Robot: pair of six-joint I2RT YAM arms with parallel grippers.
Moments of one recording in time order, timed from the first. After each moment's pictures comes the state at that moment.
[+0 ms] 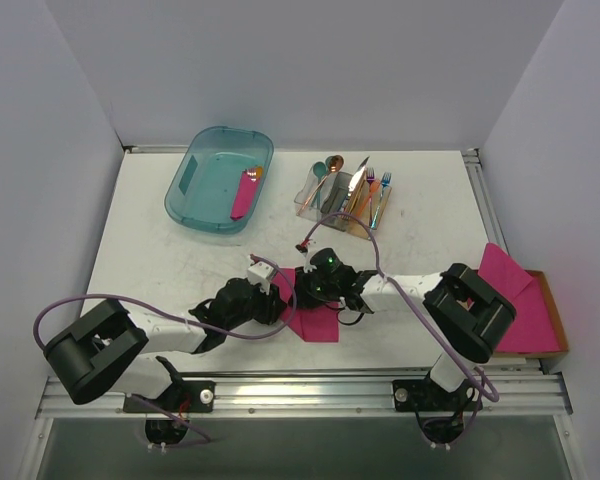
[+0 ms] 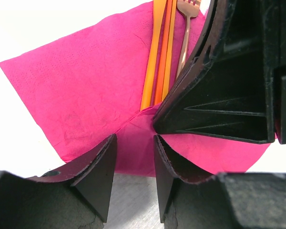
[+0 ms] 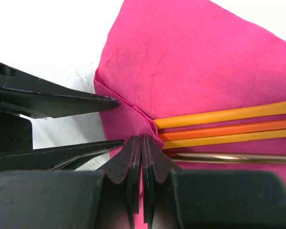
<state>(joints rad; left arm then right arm) -0.83 1.36 0.29 0.59 -0.03 -0.35 0.84 1.65 0.71 0.19 -0.20 0.56</state>
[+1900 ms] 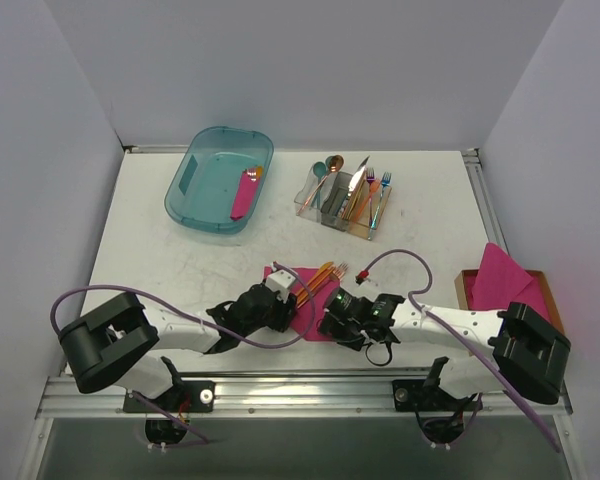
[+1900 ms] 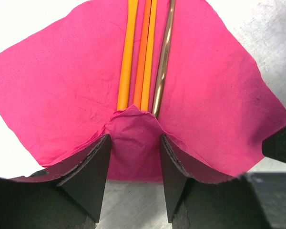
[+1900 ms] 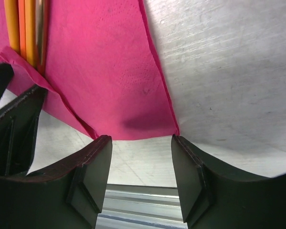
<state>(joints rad) -0.99 1.44 0.39 0.48 -0.19 -0.30 1.04 1.30 0.59 -0.46 0.19 1.41</state>
